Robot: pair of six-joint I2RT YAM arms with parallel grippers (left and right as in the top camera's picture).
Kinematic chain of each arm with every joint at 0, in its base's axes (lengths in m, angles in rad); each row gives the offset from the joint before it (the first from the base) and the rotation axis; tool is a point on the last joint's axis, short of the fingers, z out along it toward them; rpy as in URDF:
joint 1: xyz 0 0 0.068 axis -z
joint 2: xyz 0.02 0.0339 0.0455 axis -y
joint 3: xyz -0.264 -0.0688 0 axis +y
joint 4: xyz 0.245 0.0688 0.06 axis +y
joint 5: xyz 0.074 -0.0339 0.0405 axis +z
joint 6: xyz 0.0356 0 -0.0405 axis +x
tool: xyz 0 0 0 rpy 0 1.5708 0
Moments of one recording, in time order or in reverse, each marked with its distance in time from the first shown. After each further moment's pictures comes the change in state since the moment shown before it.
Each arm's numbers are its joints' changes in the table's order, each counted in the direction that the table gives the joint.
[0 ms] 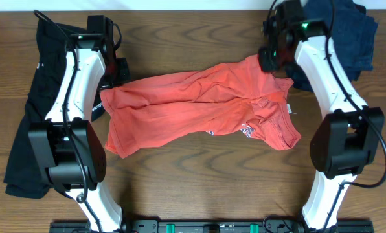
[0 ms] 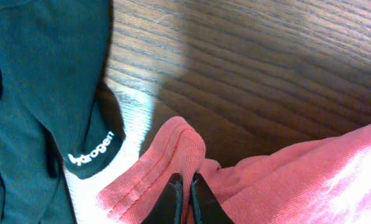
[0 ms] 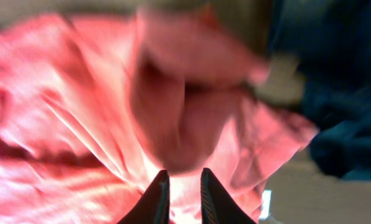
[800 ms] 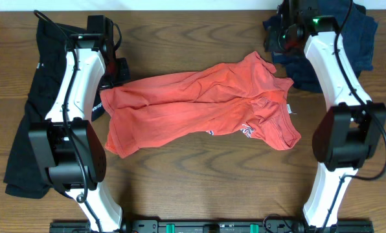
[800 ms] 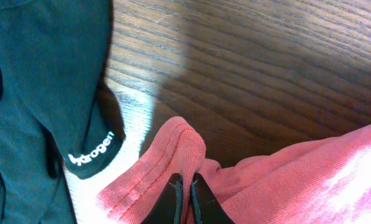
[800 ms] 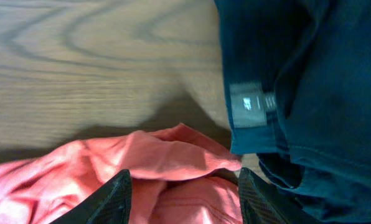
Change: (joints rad) left arm 0.000 0.000 0.000 0.000 0.000 0.001; right arm 0.074 -0.076 -0.119 -0.220 0.042 0.176
